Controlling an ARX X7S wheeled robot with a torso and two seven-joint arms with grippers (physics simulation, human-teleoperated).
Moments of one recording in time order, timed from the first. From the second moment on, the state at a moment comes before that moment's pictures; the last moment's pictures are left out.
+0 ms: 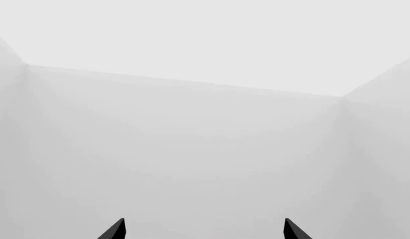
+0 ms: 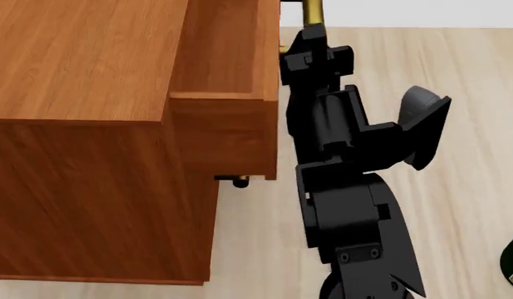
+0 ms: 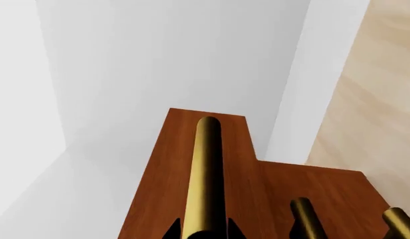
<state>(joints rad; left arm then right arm) -0.78 -0.71 0.26 0.97 -0.84 -0.38 -0.71 0.85 0.19 -0.44 0.06 1.77 -0.25 0.47</state>
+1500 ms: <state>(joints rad) -0.78 -0.72 0.28 0.95 -0.83 -0.35 -0.71 0.78 0.24 -0.38 -0.09 1.72 -0.35 0.49</state>
